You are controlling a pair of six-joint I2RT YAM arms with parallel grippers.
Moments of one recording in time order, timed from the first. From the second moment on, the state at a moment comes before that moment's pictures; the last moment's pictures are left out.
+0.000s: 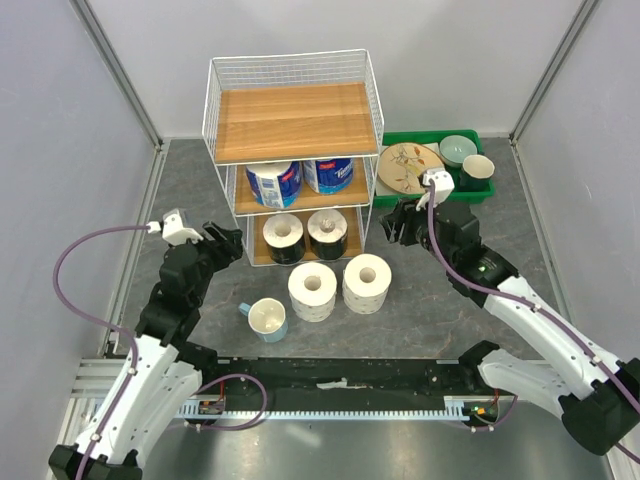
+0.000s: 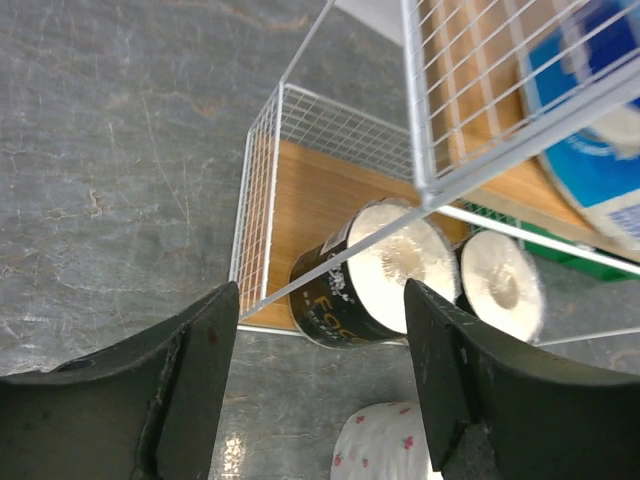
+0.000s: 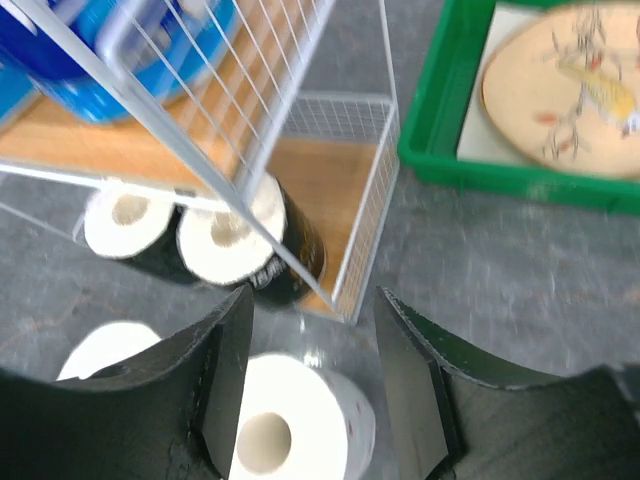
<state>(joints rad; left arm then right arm) -0.30 0.57 0.53 -0.23 -0.26 -0.60 0.57 0.99 0.83 -0.12 0.09 0.33</state>
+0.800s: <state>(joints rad) -0.30 0.50 0.55 -0.37 -0.27 -0.61 0.56 1.14 0.77 -0.41 -0.07 0.51</state>
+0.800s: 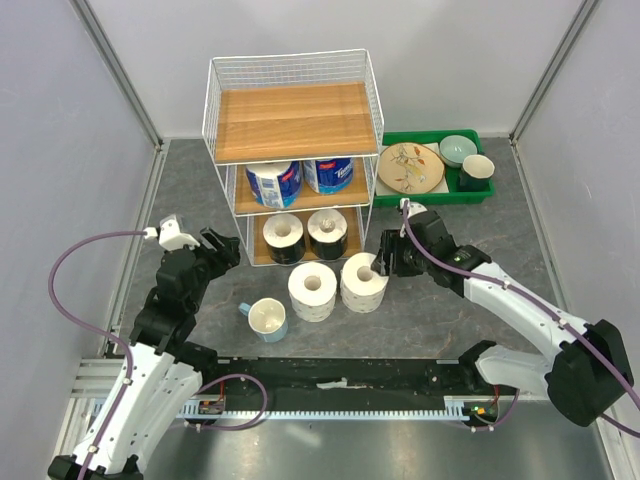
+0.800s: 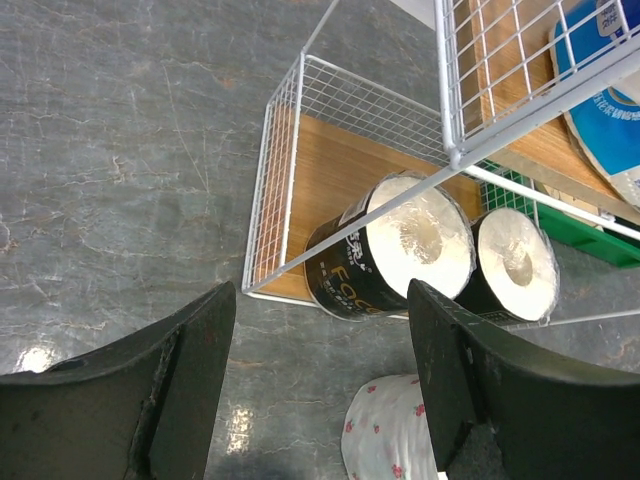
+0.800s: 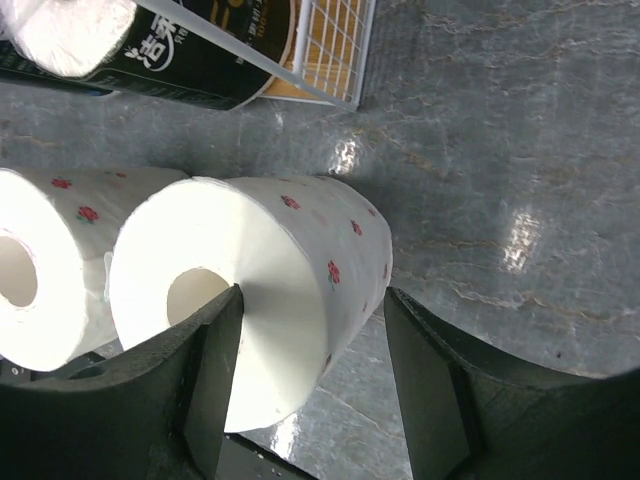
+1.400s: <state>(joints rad) -0.30 0.50 0.56 -0.40 -0.29 -0.61 0.57 1.12 0.76 -0.38 -0.12 0.52</state>
